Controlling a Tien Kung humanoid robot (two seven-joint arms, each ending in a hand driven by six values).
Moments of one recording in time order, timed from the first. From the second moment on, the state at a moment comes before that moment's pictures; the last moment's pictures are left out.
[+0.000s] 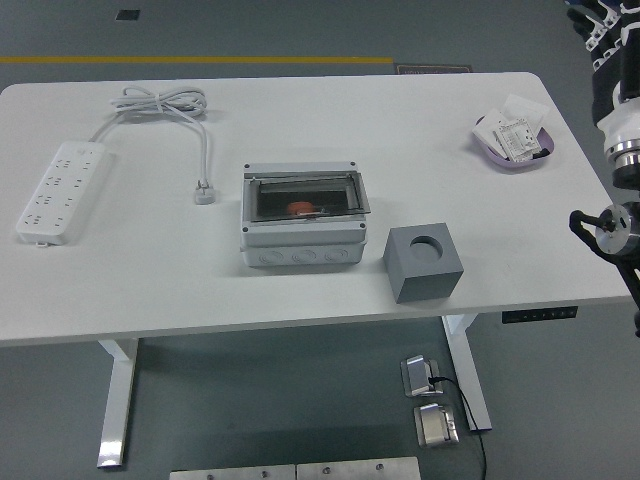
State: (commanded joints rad) left arm 0.07 0.34 -0.43 -0.18 0.43 0.00 0.01; right arm 0.51 -0.49 1.13 1.17 -0.52 -0.24 0.47
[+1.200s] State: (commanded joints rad) left arm 0.12 0.35 -0.53 -0.18 0.50 0.01 0.04; right arm 0.54 -0.58 1.00 1.22 -0.32 -0.28 0.36
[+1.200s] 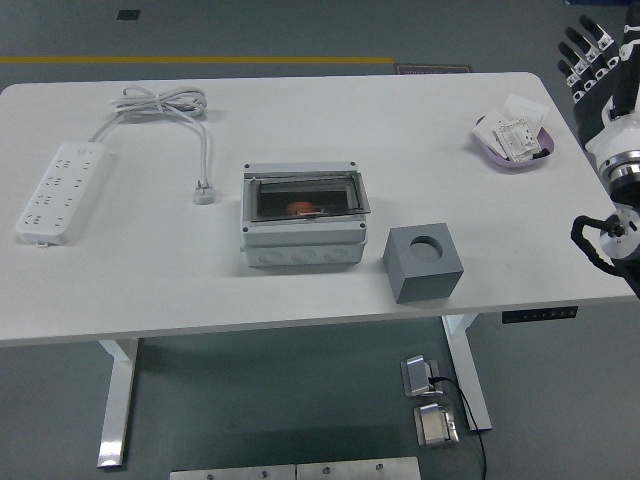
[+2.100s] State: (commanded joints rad) left arm 0.09 0.35 -0.52 -0.18 0.50 0.01 0.05; right arm 0.65 -0.64 0.91 1.18 -0.37 -0.29 0.30
